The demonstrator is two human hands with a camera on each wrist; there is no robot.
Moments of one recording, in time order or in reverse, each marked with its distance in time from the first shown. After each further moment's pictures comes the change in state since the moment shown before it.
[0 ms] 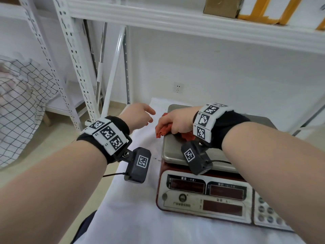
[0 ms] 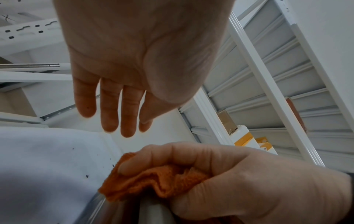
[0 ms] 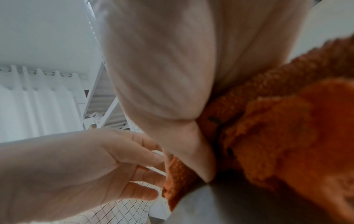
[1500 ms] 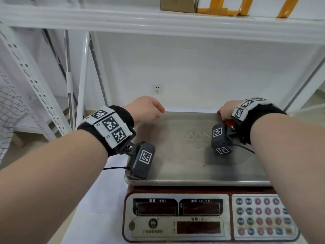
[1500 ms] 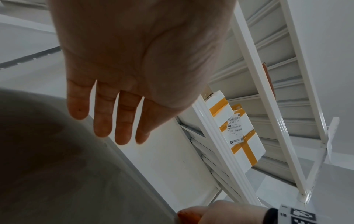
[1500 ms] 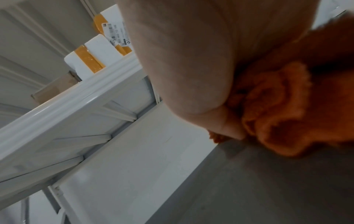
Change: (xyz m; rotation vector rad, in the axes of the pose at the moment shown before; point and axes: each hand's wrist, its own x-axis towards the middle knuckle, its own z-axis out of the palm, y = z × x) left_hand 0.051 0.091 0.062 0.164 -0.198 0.164; right_hand -0.042 0.218 -0.011 0.621 0.482 0.767
